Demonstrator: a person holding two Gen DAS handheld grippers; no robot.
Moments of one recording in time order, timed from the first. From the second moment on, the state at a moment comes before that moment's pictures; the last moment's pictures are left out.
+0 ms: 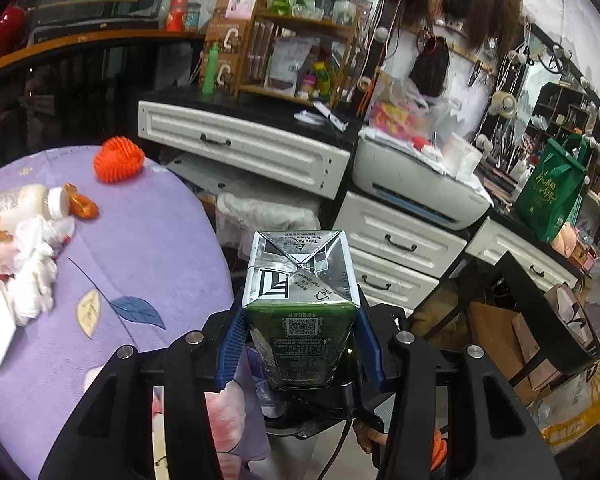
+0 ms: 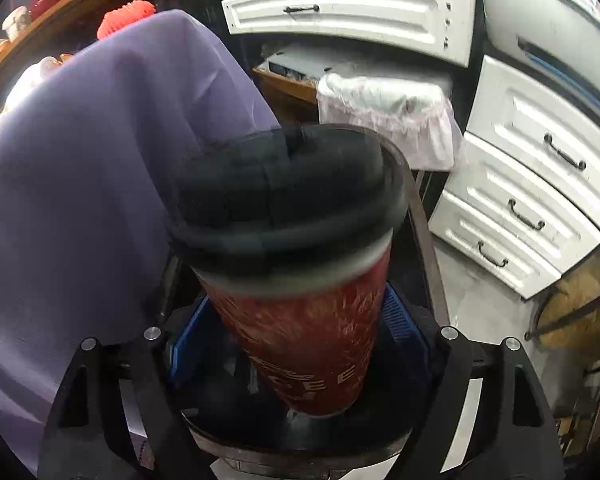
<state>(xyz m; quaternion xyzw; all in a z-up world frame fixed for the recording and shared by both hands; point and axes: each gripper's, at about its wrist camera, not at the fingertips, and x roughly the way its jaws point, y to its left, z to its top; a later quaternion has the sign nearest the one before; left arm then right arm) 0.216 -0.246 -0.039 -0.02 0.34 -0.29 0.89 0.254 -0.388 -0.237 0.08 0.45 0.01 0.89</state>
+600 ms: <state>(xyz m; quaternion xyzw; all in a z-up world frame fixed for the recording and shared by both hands) 0.228 -0.296 -0.079 0.02 0.38 -0.30 0.88 0.167 -0.426 -0.202 0.05 0.40 -0.07 0.91</state>
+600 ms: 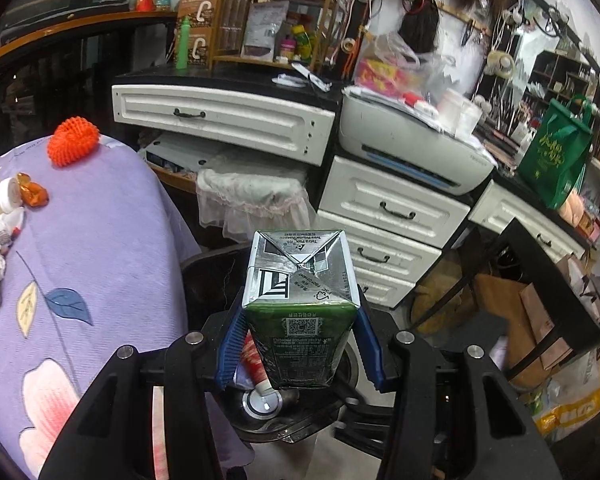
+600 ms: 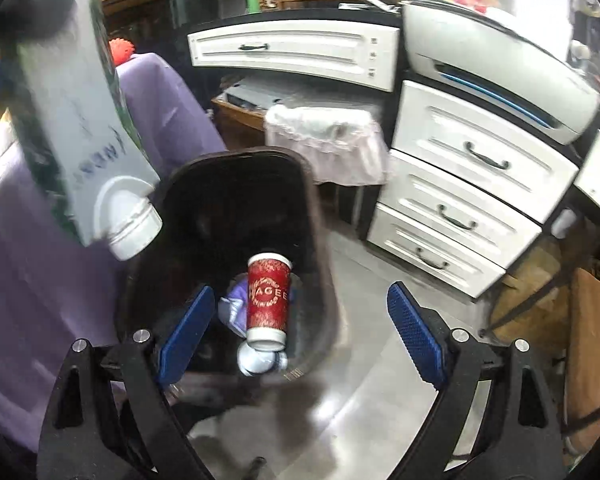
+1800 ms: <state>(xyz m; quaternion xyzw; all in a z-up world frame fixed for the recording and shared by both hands) 0.192 -0.313 -0.091 0.03 0.36 -0.34 0.87 0.111 -0.464 -0.164 0.09 0.37 -0.13 0.91</state>
